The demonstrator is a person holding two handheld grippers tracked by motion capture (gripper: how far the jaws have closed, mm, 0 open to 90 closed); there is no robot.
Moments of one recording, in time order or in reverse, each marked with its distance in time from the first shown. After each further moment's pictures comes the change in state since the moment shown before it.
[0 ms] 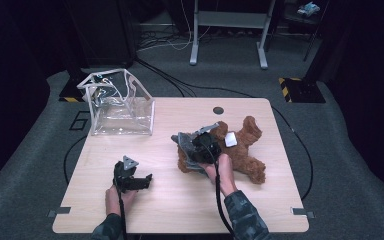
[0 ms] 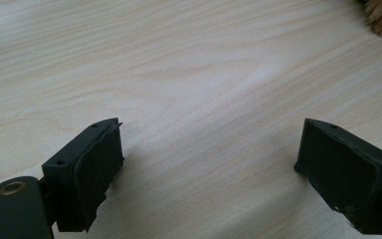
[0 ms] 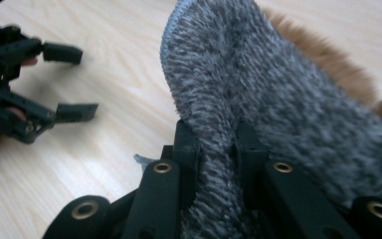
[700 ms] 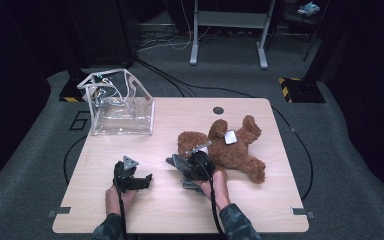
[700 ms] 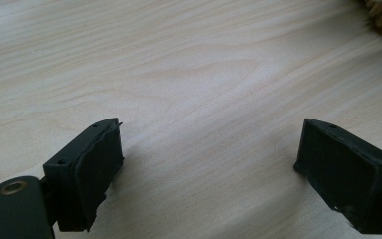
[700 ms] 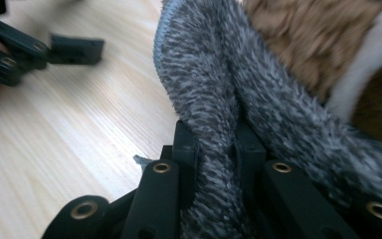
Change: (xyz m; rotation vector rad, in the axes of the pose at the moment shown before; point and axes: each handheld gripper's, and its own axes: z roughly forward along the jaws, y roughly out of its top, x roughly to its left) left arm 0.000 0.000 0.000 0.000 0.000 0.002; right arm 0.012 -0.043 0.039 0.094 0.072 0.040
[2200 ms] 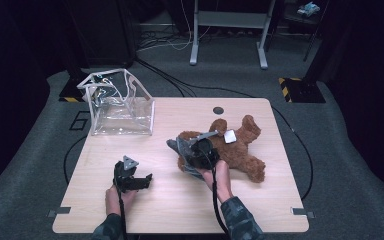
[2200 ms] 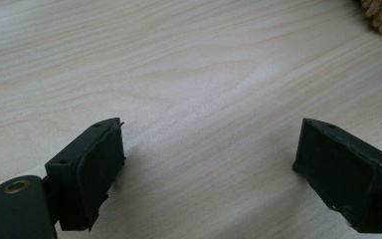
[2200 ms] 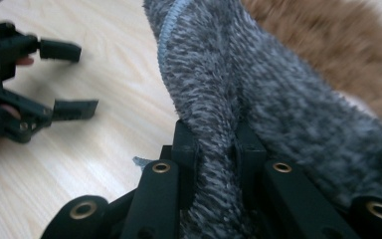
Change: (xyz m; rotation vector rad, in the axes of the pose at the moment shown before) left arm 0.000 0.000 0.000 0.001 -0.004 -0.005; right arm -0.004 0.023 -0.029 -0.116 -0.072 -0.001
